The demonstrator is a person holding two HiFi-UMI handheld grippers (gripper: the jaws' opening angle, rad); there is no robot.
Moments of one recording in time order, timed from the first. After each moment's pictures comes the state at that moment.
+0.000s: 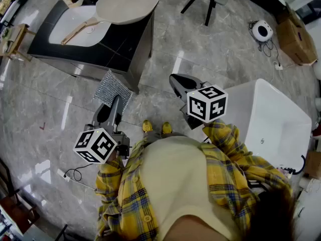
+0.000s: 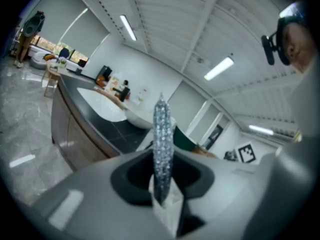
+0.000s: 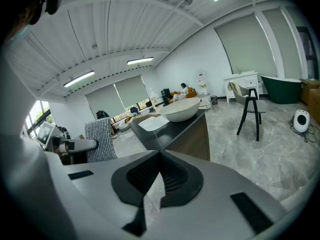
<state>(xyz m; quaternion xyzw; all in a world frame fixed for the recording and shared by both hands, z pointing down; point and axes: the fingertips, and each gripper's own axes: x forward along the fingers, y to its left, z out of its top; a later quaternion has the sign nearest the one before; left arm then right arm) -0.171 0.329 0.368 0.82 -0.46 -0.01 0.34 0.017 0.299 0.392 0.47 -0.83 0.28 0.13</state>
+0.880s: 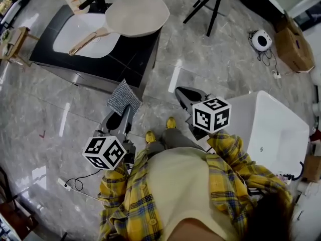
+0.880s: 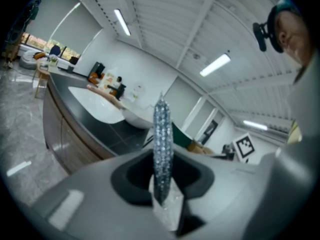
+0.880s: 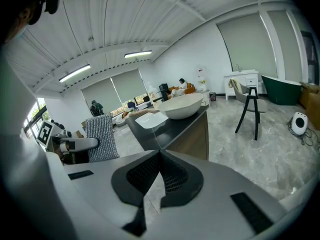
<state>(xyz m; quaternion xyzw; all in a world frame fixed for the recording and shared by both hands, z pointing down) -0.185 0.293 0.384 0.84 -0.43 0.01 0.33 -0.008 0.270 0.404 0.47 -0.82 0.29 0.16</state>
